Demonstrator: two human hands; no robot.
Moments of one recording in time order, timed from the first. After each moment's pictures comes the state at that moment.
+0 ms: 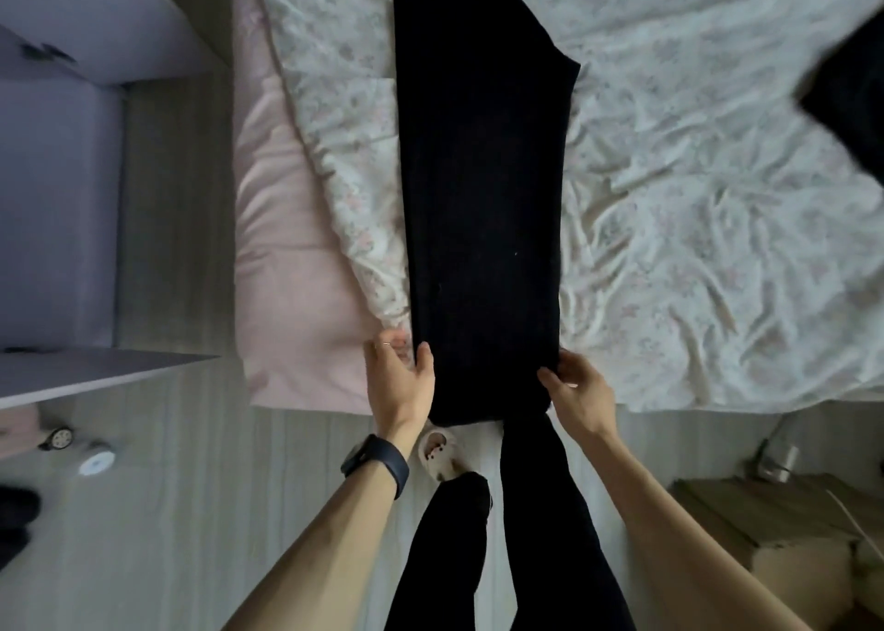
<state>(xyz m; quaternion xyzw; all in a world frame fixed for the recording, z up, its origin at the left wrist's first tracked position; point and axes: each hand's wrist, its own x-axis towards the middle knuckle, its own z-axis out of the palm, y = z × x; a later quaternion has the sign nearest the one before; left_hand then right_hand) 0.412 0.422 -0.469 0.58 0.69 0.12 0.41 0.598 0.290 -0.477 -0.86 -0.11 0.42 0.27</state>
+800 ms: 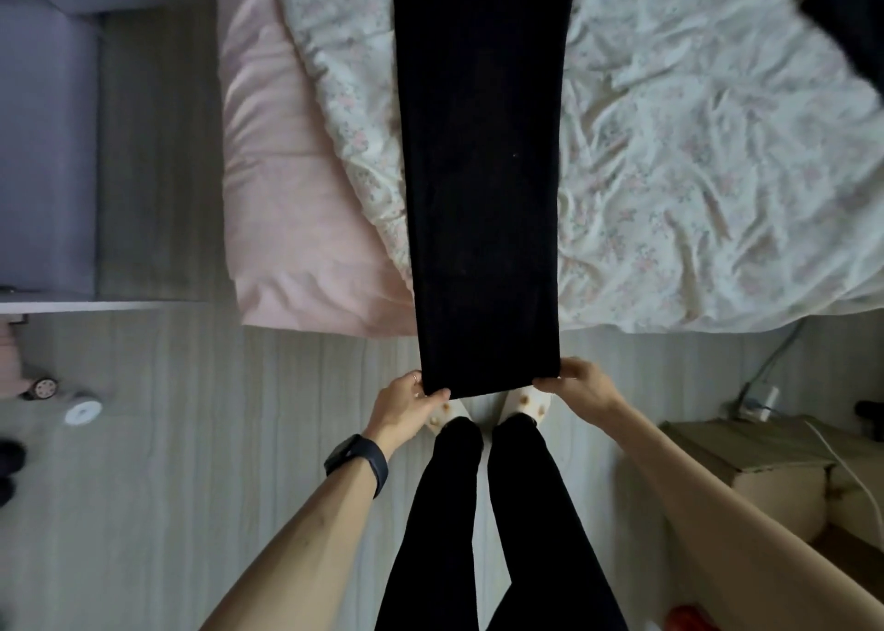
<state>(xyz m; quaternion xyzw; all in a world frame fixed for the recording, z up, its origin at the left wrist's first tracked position) 0.308 0.306 -0.506 0.52 0.59 -0.16 0.60 0.562 0.187 -0.493 -0.79 -0.17 0.58 0.13</state>
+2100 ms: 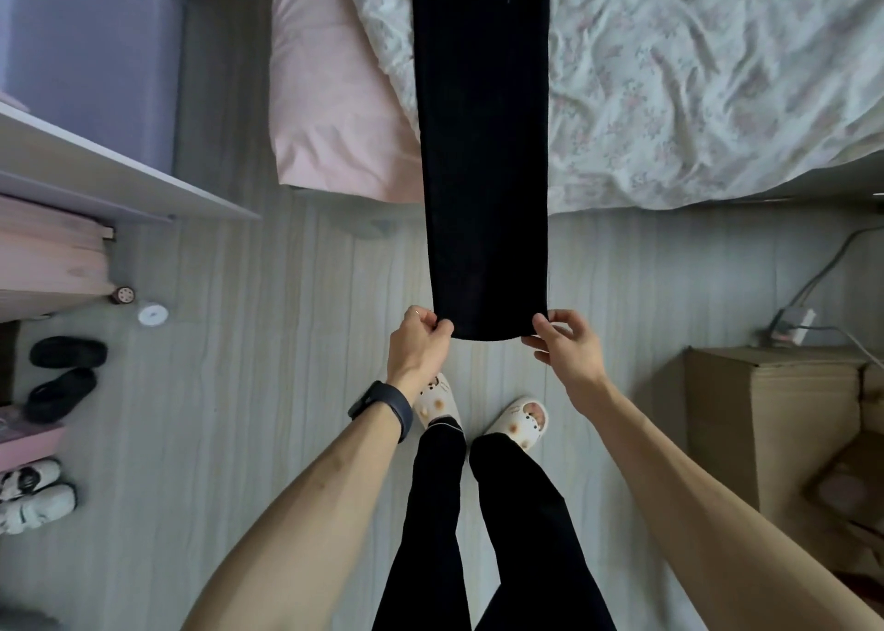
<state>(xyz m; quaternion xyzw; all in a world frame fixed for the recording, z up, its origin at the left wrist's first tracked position) 0.258 0.115 -0.430 0.53 0.70 -0.02 0.48 0.432 0.001 -0.447 -0.72 0.00 0.54 0.43</state>
